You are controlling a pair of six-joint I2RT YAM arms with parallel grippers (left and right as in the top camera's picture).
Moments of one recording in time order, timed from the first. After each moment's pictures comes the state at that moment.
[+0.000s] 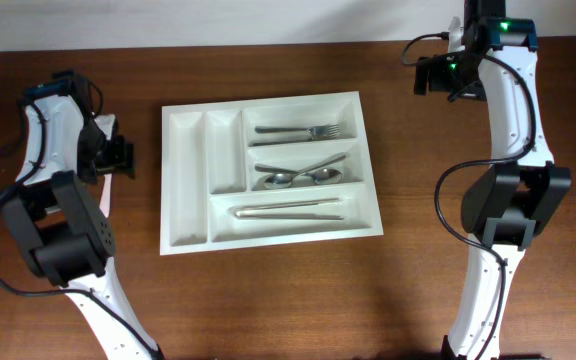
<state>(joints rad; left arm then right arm) 0.27 2.29 1.92 -1.30 -0.04 0.14 -0.10 2.40 2.44 -1.28 -0.07 0.02</state>
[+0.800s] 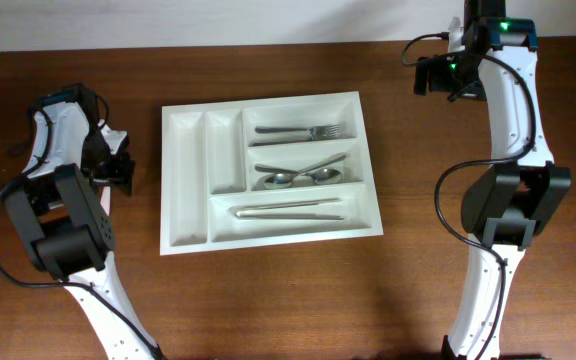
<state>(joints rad) 0.28 2.33 1.87 -1.27 -0.12 0.33 -0.10 2.40 2.44 -1.28 -0.07 0.02</state>
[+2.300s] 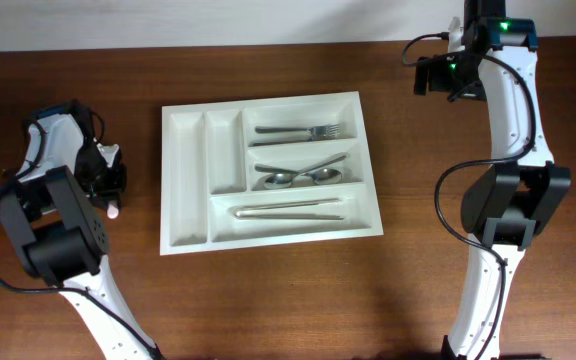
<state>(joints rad) 0.32 2.30 1.78 -1.25 -0.08 0.21 -0.10 2.40 2.44 -1.28 -0.07 0.02</state>
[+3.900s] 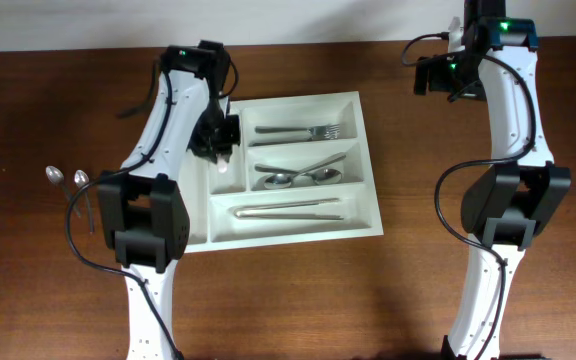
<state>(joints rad) -0.21 2.34 2.17 -1.51 0.08 -0.27 -0.10 2.40 2.44 -1.28 -0.07 0.02</state>
